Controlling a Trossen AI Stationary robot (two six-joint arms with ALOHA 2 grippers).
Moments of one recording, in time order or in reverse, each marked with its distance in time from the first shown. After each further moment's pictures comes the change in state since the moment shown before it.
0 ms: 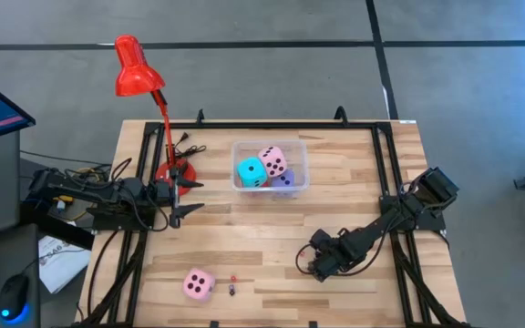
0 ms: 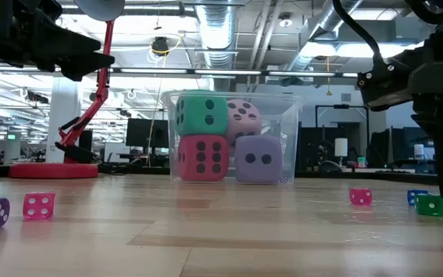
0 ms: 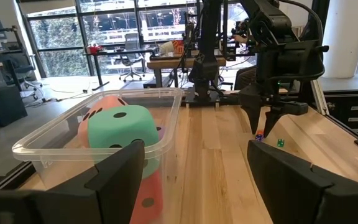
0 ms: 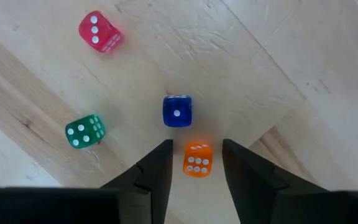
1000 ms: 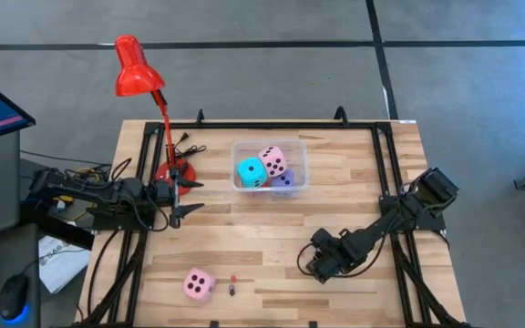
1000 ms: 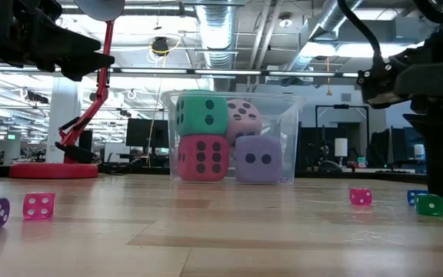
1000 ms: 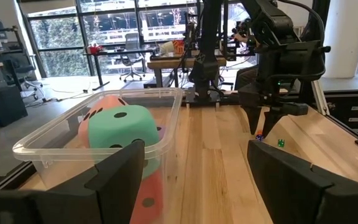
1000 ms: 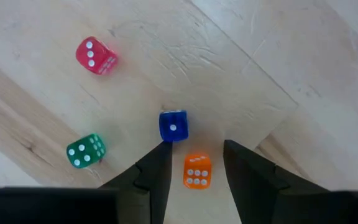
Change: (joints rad) left arm 0.000 0.000 0.000 0.000 -0.001 0.000; right arm 0.002 0.002 -0.002 0.007 0.078 0.078
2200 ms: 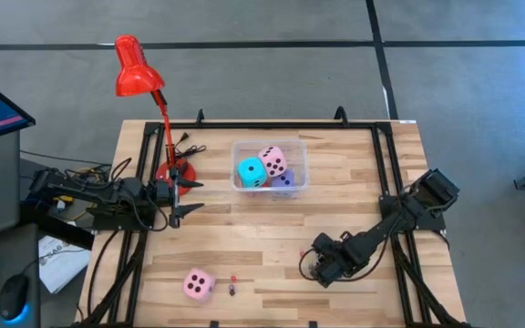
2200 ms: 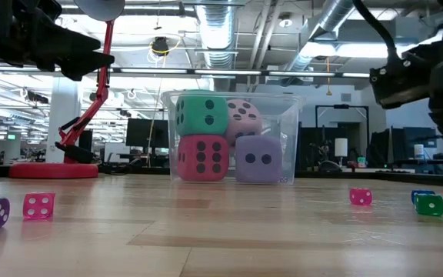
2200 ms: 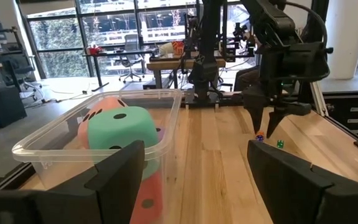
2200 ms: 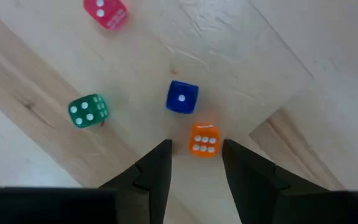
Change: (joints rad) left arm 0.000 -0.005 0.000 0.000 0.004 0.000; right arm 0.031 0.011 0.006 -0.015 -0.053 -0.042
